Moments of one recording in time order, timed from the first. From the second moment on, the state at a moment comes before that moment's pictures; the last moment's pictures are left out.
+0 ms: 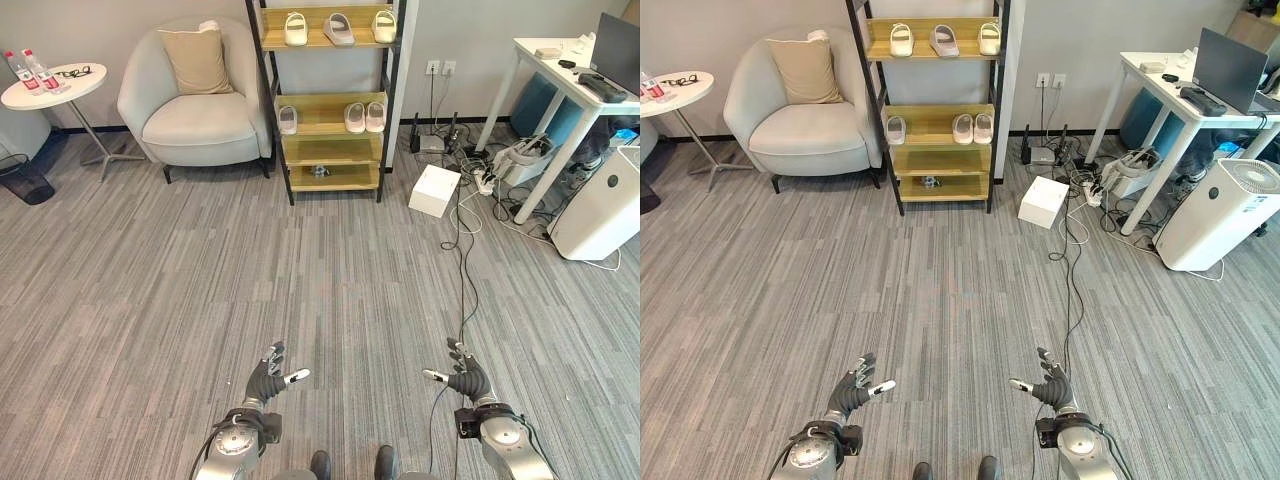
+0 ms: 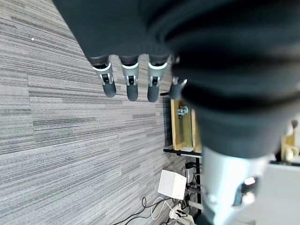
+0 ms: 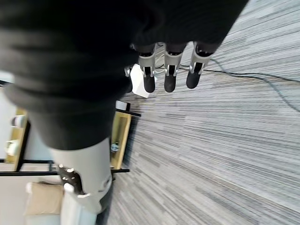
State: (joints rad) left arm 0.12 0.25 -0.31 0.48 -0.31 -0.18 0.12; right arm 0.10 -0.32 0.22 0.44 0.14 -0.12 -0.17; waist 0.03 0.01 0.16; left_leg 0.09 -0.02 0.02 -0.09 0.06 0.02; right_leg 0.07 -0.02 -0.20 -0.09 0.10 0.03
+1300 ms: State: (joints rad) left arm 0.15 0.27 -0.31 0.39 -0.33 -0.19 0.12; right arm 0.10 -0.32 0.23 0.42 0.14 -0.12 -0.16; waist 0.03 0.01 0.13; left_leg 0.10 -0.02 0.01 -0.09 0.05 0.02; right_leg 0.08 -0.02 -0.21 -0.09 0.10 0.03
